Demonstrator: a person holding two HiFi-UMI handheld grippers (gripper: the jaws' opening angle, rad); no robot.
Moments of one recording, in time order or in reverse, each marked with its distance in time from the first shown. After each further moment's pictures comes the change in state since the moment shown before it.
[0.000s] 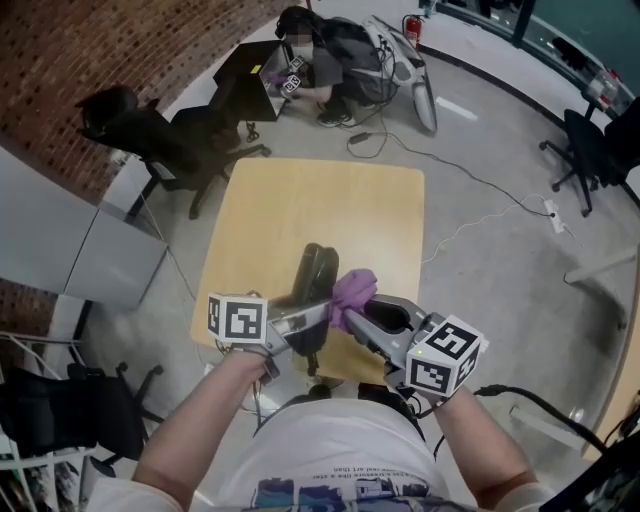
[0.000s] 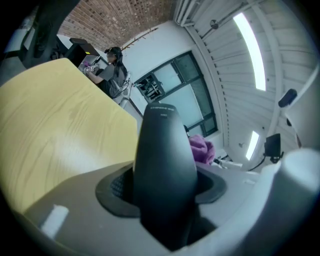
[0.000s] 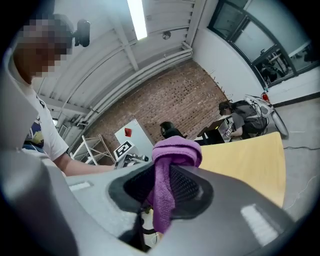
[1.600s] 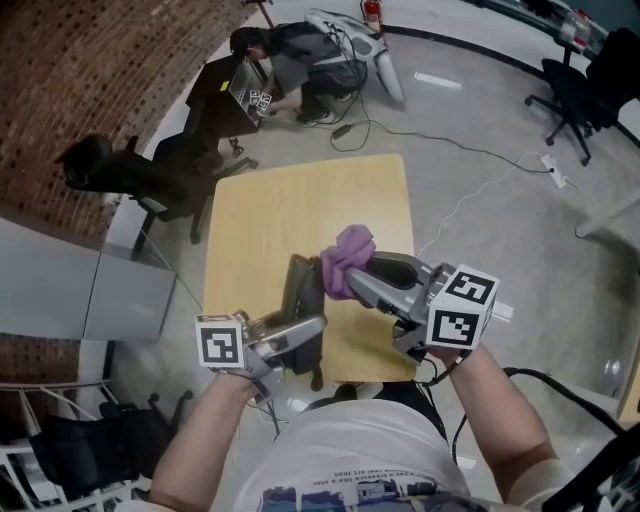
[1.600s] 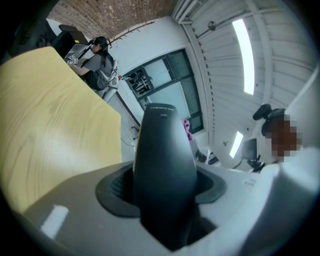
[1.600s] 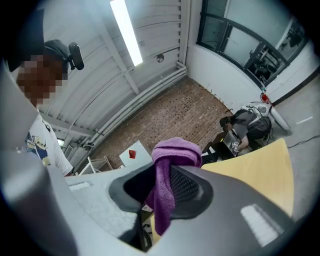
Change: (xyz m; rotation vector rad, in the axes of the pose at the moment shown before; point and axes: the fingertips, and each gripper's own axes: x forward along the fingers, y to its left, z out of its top) left arm -0.014 -0.035 0.006 0.013 0.057 -0.137; right arm -0.007 -0.037 0.068 0.079 -0.222 0.078
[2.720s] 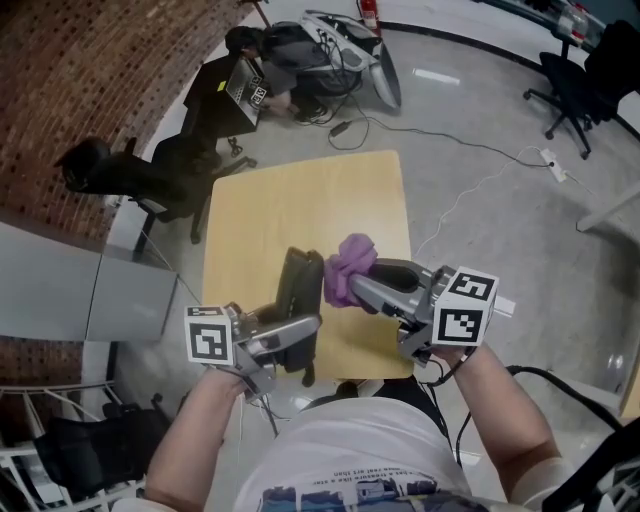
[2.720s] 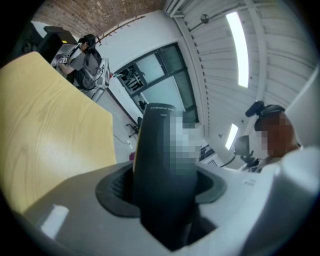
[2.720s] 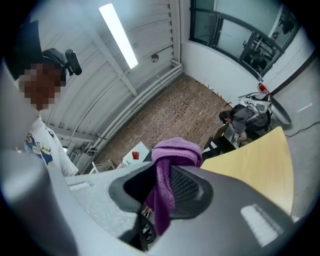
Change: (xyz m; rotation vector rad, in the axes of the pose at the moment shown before) left arm 0.007 -0.021 0.004 0.074 0.060 -0.032; right arm -0.022 -0.005 -0.014 0.084 0.004 0.042
